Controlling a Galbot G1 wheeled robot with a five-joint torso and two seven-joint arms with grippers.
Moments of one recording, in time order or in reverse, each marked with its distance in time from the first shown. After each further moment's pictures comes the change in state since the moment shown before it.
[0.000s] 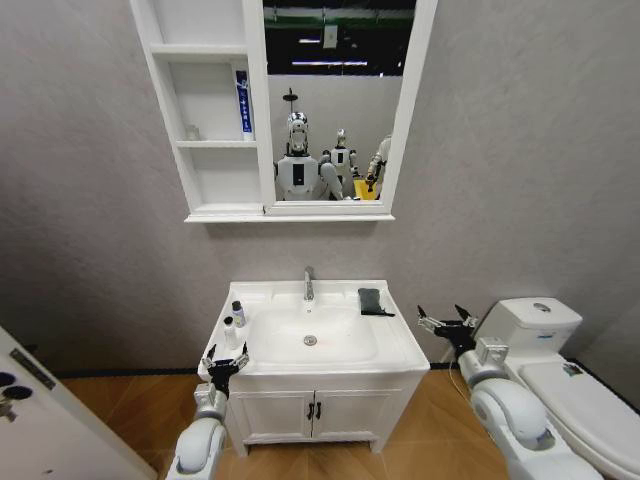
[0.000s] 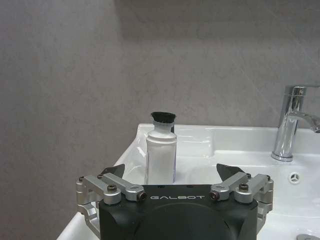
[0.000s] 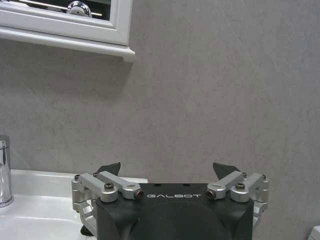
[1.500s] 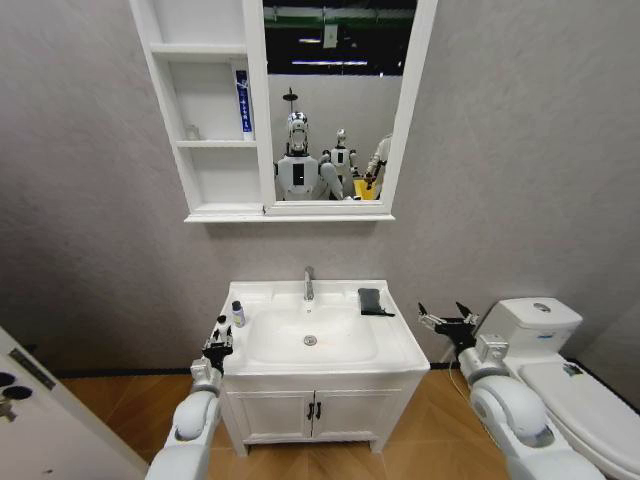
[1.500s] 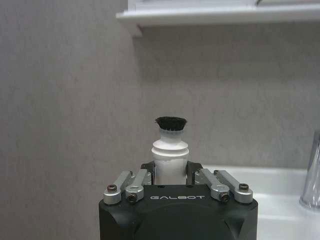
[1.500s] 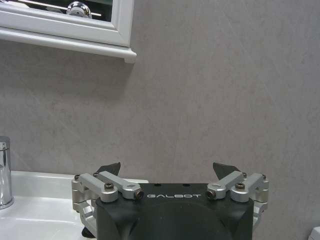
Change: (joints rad) left arm -0.077 0.153 0.019 -0.190 -0.139 0.215 -0.142; right arm 0.014 0.003 -0.020 0.005 -0.005 -0.013 0.020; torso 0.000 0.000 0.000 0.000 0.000
